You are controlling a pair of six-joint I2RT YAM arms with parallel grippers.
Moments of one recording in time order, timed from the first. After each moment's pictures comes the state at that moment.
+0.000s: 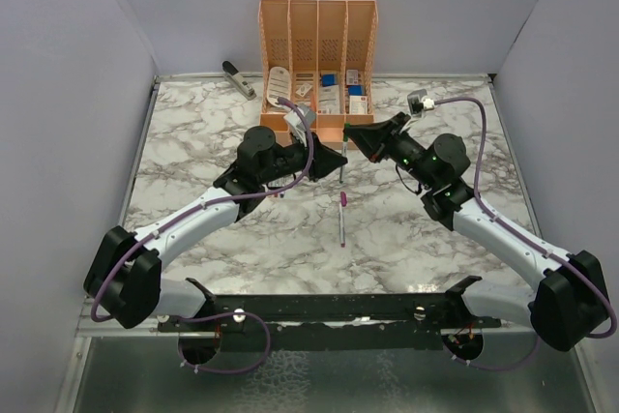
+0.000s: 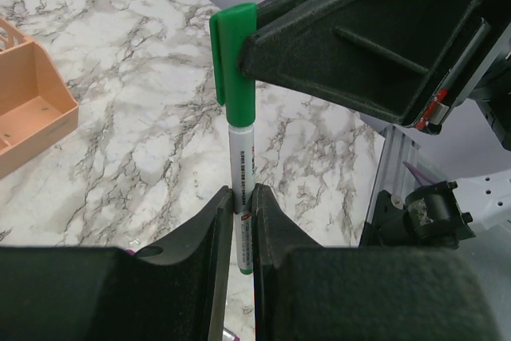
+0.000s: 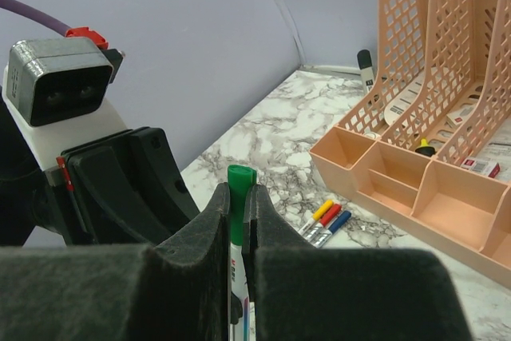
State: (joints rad) left arm -0.64 1.33 0.88 0.39 0.49 -0.44; right arm 0.53 1.17 0.76 0.61 -0.31 0.48
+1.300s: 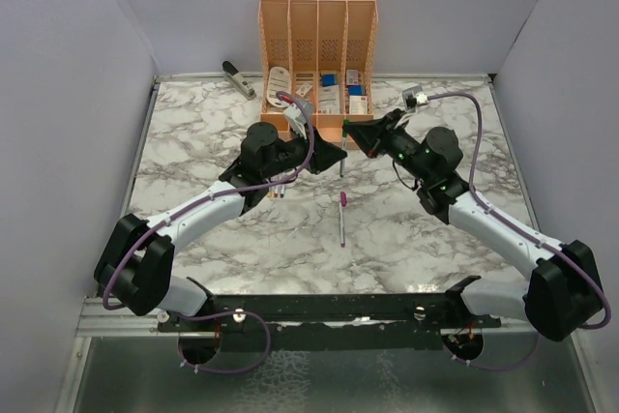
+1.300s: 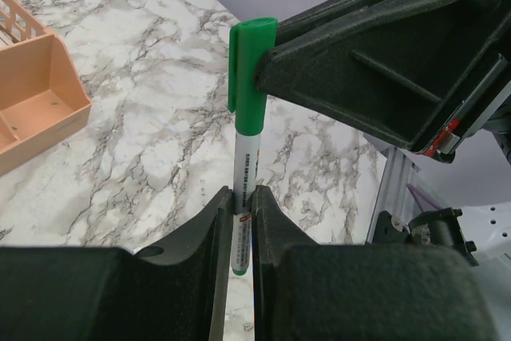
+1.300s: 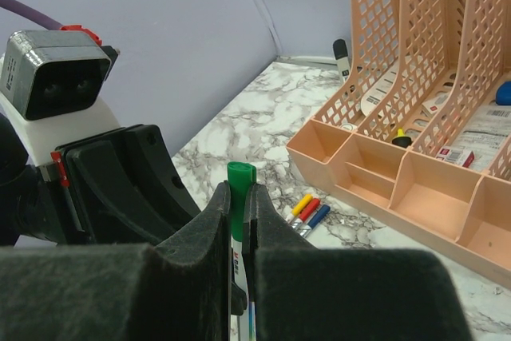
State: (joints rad) left arm -0.61 1.41 0.90 0.47 0.46 -0.53; right arm 0.52 1.23 0.79 0.56 -0.28 0.46
